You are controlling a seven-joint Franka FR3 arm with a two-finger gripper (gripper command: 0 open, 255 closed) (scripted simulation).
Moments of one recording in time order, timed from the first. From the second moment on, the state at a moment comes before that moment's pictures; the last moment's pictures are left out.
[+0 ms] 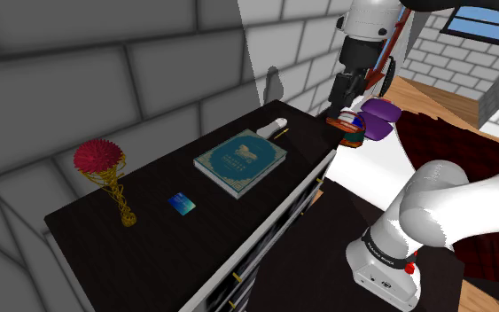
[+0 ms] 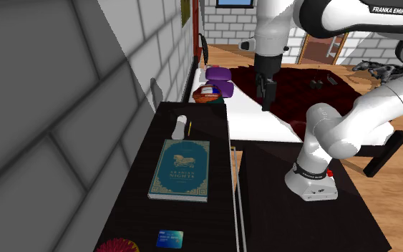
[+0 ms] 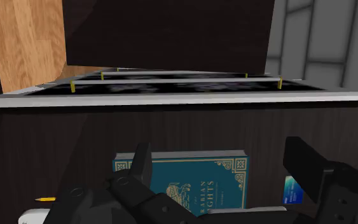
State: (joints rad) arm 0.02 -0.82 0.05 -2.33 0.06 1.43 -0.03
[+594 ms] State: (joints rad) arm 0.04 -0.80 -0.13 -2.44 -0.08 1.58 -0.34
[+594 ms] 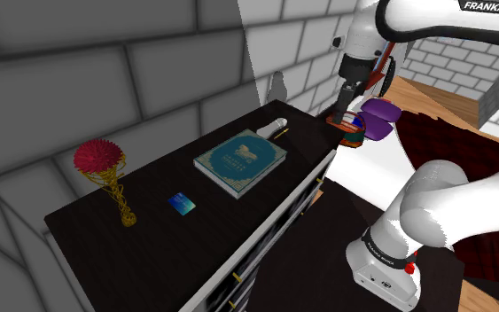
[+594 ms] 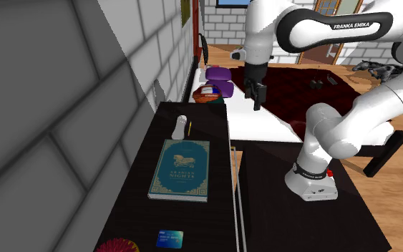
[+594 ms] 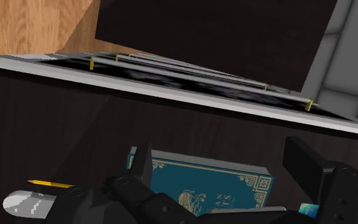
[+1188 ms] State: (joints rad) arm 0.07 -0.61 -0.35 -2.45 -0.21 1.81 -0.72
